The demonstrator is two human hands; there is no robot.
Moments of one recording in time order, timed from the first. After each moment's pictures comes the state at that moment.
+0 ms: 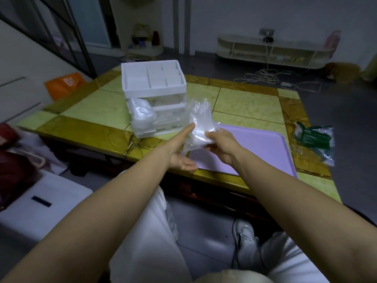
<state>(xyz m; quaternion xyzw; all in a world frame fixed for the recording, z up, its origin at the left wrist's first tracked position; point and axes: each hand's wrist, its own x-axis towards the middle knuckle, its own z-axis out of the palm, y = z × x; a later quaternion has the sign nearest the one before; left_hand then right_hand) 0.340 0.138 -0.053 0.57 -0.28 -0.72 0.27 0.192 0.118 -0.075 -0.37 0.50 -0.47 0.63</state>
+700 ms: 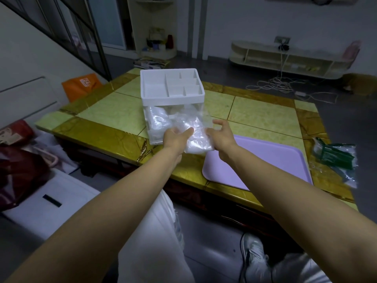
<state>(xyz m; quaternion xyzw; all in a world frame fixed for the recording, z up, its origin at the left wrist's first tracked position) 0.371 0.096 -0.052 0.62 -0.33 -0.47 0.53 0.248 0.076 -0.053 -0.45 0.58 -0.46 0.50</state>
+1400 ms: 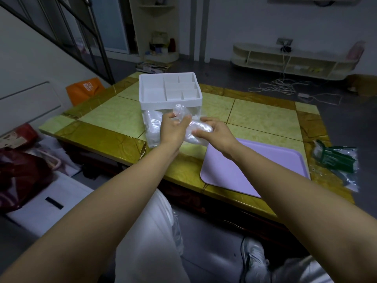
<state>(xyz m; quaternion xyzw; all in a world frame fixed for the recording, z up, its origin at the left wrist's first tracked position) 0.365 0.089 -0.021 0.59 -0.40 -0.38 0.59 0.232 0.067 -0.037 -0.64 0.49 -0.39 0.44</state>
